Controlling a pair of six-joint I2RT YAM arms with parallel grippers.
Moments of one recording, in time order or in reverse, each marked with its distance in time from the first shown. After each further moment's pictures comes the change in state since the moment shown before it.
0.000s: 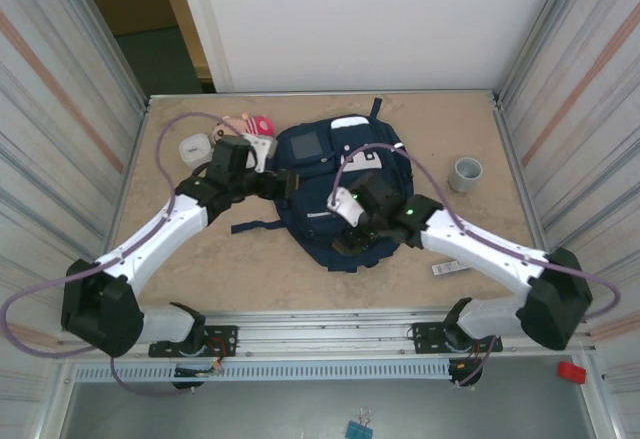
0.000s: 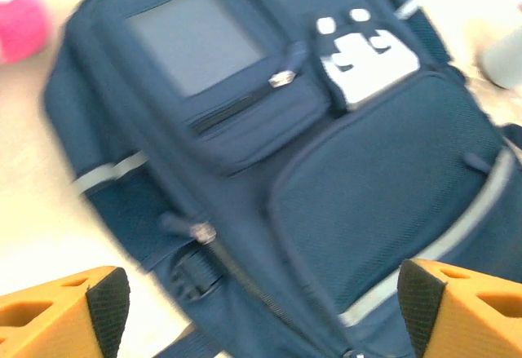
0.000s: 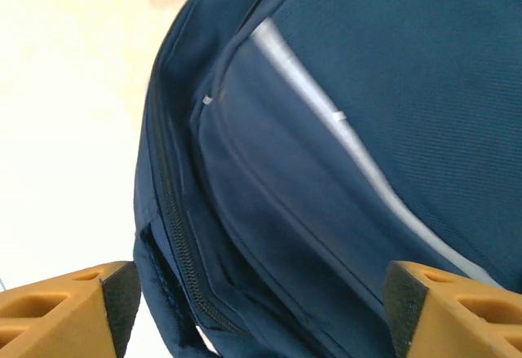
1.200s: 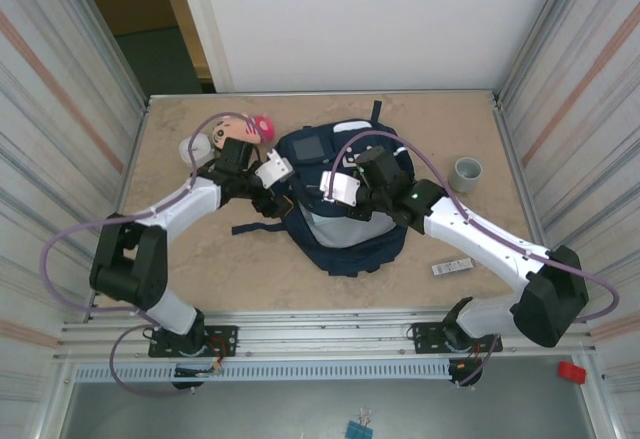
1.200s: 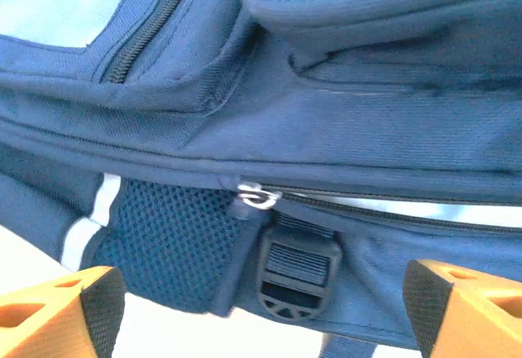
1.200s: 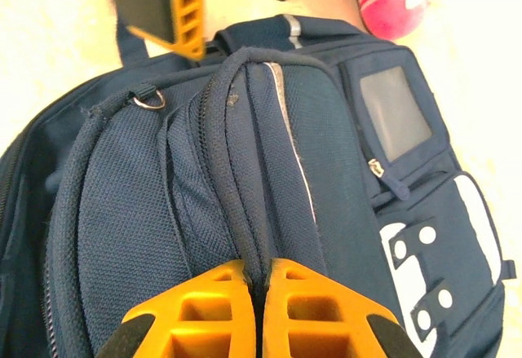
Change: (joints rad) left arm 0.104 0.304 0.059 -0.007 0.236 0.844; right arm -0.097 0.003 0.109 0.140 -0.043 -0.473
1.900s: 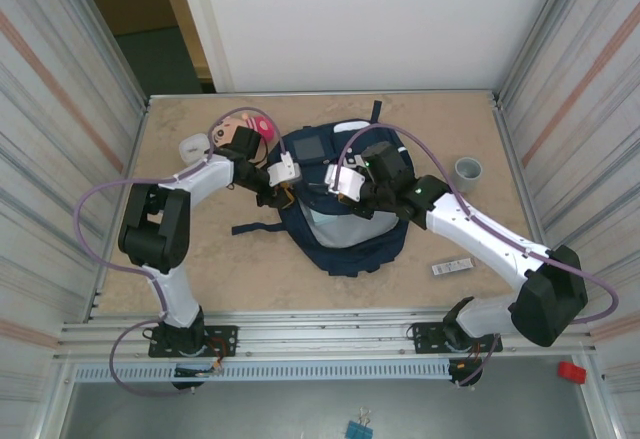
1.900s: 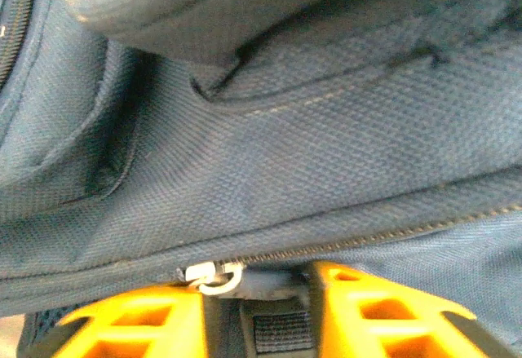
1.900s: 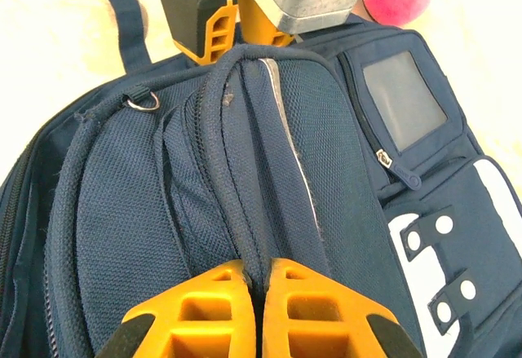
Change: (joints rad) left arm 0.023 0.239 0.204 -0.194 0.215 0.340; right arm -0.055 0.008 0.008 -0.008 -0.066 0.065
